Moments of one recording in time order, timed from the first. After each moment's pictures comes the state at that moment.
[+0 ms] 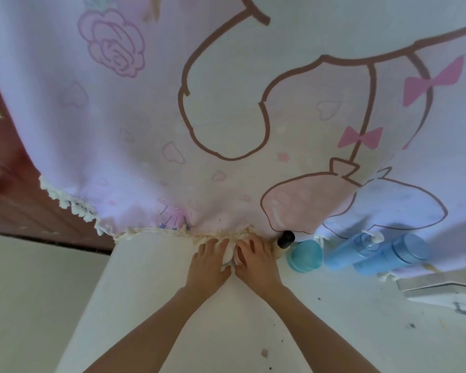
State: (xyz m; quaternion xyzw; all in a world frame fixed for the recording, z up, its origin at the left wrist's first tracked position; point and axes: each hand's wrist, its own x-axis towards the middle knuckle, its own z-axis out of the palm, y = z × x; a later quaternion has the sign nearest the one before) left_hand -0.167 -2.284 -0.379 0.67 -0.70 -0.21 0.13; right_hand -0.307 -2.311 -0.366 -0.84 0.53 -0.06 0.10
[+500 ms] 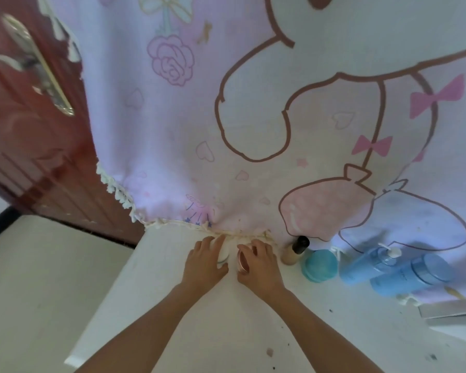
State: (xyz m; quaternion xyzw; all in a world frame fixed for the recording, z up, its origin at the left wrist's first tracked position) left_hand -0.145 -2.255 -0.362 0.74 -0.63 -0.16 0.18; right_hand -0.293 -2.295 -0.345 -0.85 0.50 -0.04 0.15
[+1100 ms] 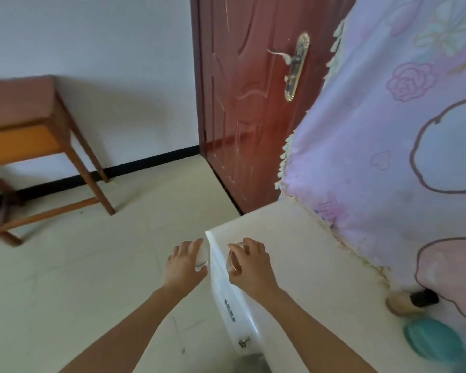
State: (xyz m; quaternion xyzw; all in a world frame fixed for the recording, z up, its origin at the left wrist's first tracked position) left_hand -0.113 -1.970 -0.348 0.94 -0.22 -0.09 0.22; right_hand -0.194 -2.123 -0.317 -0.97 0.11 0.02 0.20
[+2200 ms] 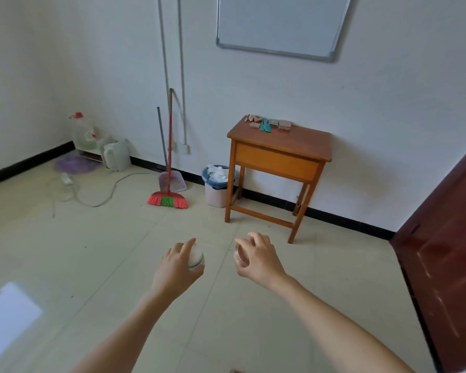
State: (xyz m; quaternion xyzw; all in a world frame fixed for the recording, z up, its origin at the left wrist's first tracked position) left_hand -0.211 -1.374 -0.281 0.93 0.20 0.08 0.29; right_hand -0.121 -1.550 -0.262 -0.93 -0.32 0.04 0.18
